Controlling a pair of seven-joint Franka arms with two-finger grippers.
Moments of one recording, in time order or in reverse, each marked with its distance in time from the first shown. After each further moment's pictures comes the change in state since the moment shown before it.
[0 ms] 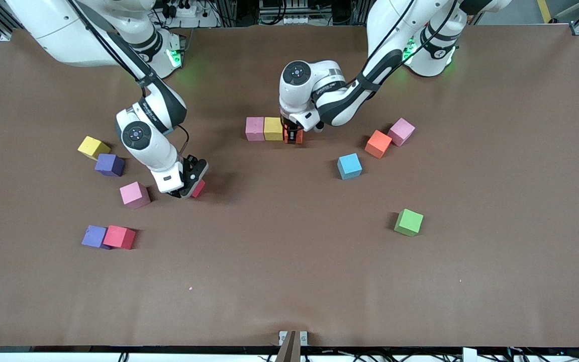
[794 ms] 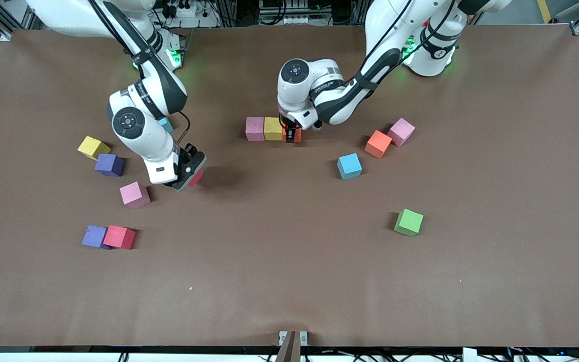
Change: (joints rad) left arm -0.011 0.001 0.000 0.003 0.000 0.000 -0.004; right arm 0.003 -0.156 0.055 0.014 0.209 -0.204 0.047
